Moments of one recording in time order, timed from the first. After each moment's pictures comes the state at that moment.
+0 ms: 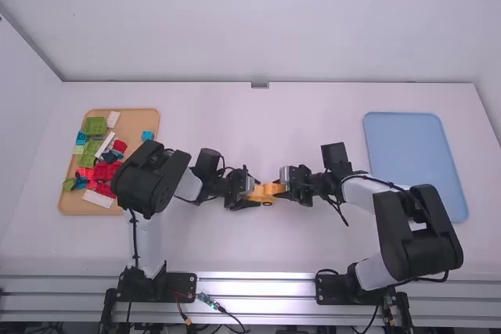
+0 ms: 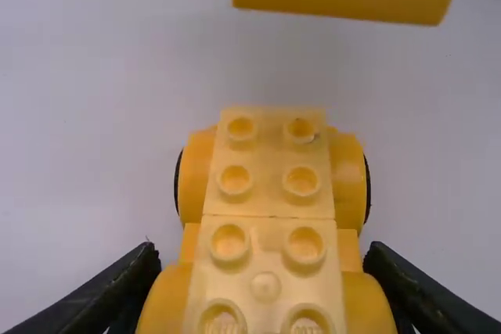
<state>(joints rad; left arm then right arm) -0.31 2.07 0.63 0.57 1.00 0.88 0.22 1.62 0.60 -0.08 -1.04 -1.17</state>
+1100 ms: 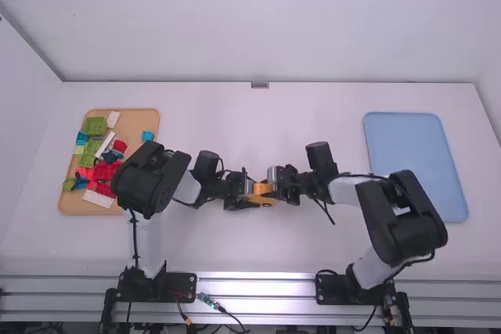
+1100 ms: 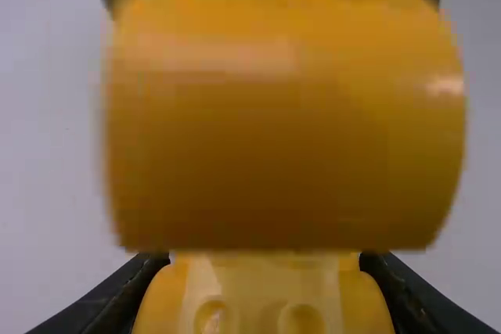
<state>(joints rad) -0.31 2.07 0.59 0.64 1.00 0.88 0.33 1.75 0.60 0.18 -1.03 -1.02</state>
